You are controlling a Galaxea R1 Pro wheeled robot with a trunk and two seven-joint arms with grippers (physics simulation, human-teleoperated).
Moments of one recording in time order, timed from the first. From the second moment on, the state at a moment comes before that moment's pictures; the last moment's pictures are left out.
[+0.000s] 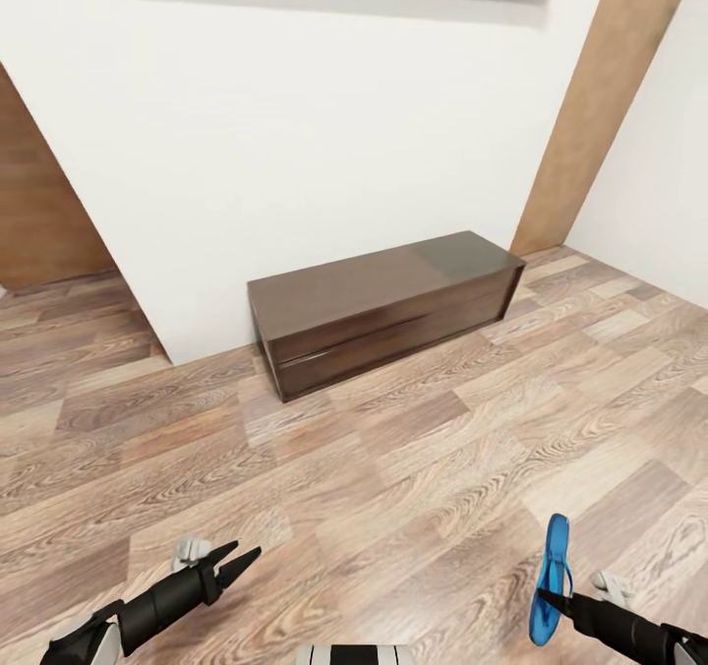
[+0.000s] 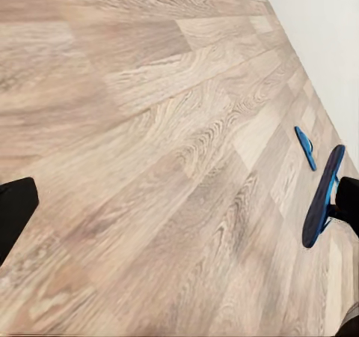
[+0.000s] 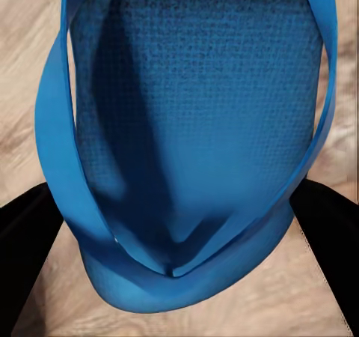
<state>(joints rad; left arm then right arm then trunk) -0.19 0.12 0.25 -0.99 0.25 0.28 -1.03 -0.43 -0.43 -0.06 -0.31 -0.34 0.17 0.80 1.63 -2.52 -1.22</state>
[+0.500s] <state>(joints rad) -0.18 0.18 0.26 -0.67 0.25 0.01 -1.03 -0.43 -0.43 -0.06 -0.26 -0.33 0.15 0.80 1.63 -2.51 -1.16</state>
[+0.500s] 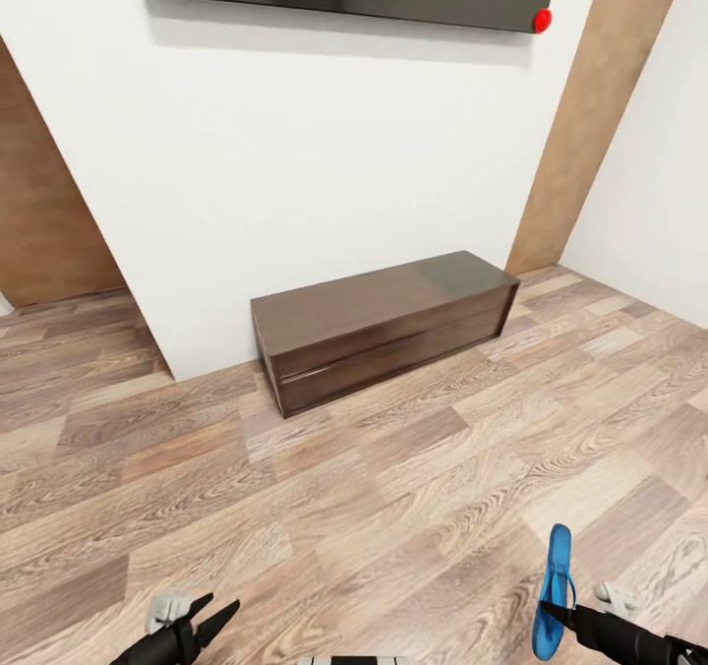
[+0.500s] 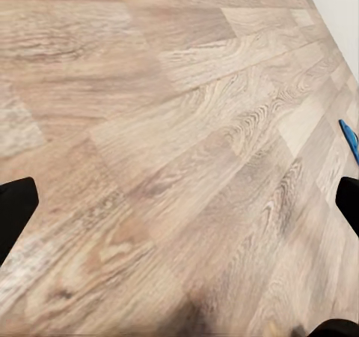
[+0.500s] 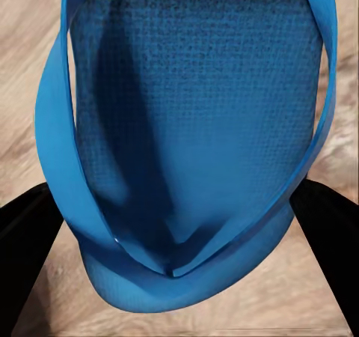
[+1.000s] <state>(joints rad) -0.18 0.15 0.26 -0.59 0.25 -0.03 -1.03 -0.43 -0.34 -0.05 -0.12 -0.34 0.04 0.80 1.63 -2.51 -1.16</state>
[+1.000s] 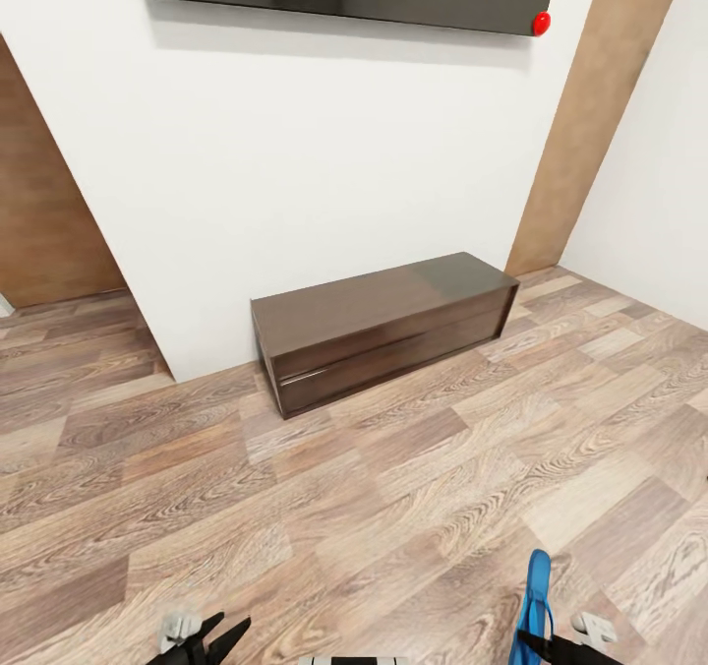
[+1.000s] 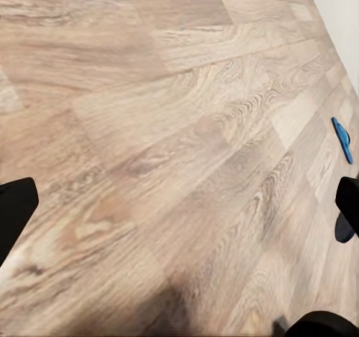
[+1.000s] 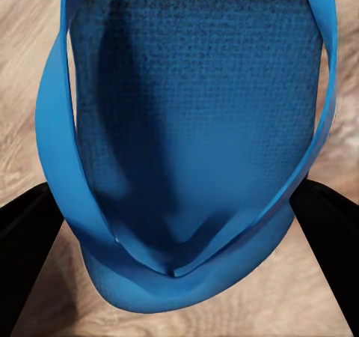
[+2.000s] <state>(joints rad) -0.18 0.15 0.25 -0.57 0.23 -0.05 -1.03 -0.43 -0.34 -0.06 -0.12 -0.34 0.04 0.80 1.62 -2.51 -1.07</state>
